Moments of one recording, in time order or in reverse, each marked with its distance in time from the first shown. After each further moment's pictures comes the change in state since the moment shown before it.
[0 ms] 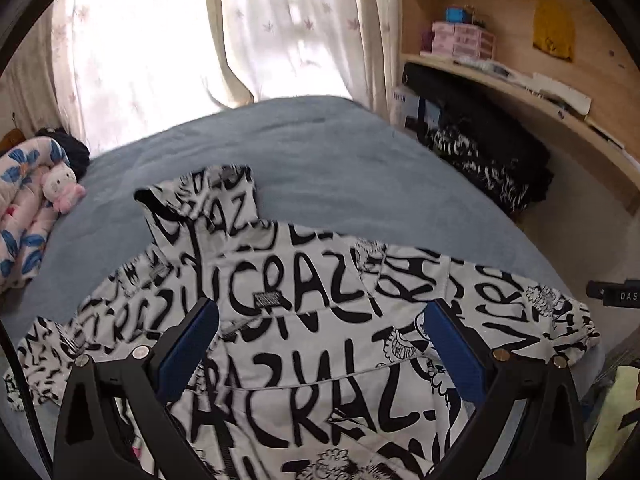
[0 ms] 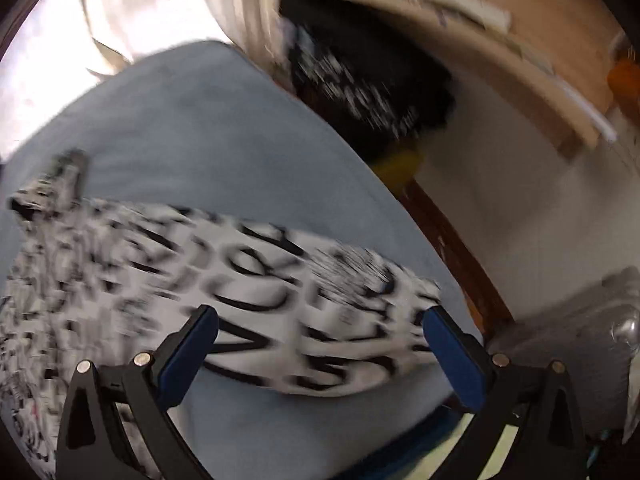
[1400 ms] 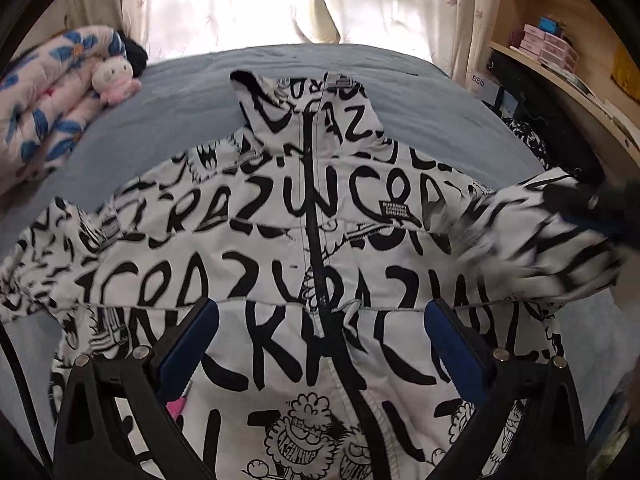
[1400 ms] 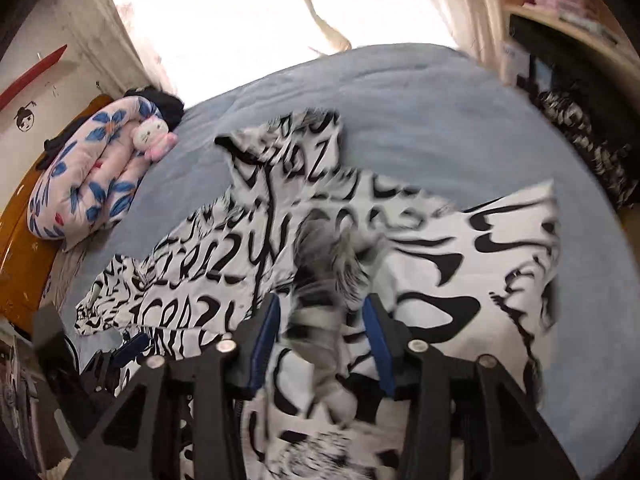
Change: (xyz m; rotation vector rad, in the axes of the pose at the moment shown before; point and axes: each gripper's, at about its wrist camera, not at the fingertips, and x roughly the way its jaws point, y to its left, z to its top) left arm 0.029 0.174 -0.114 -0.249 0.132 0.055; right arm -0.057 0.296 -0.055 -0.352 -0.109 0.657
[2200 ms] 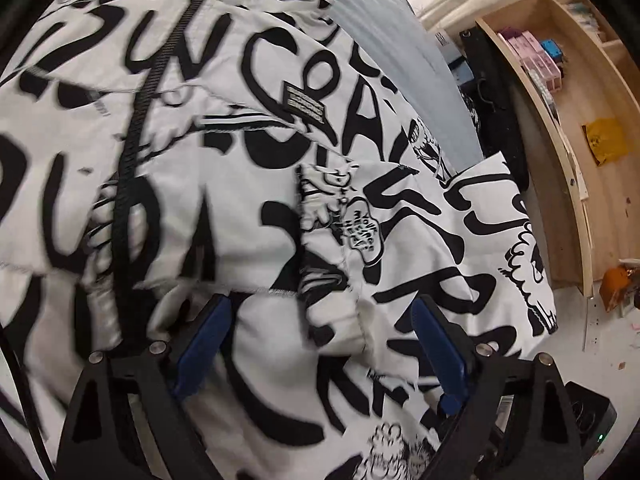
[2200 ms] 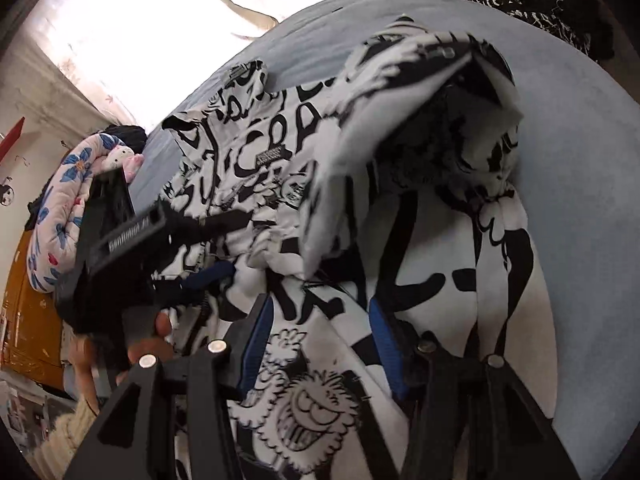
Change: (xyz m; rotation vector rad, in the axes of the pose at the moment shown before) left arm 0.147 -0.053 -0.002 -0.223 0.376 -0.491; right arm 0.022 -0.073 -0.135 0.274 0.008 0.026
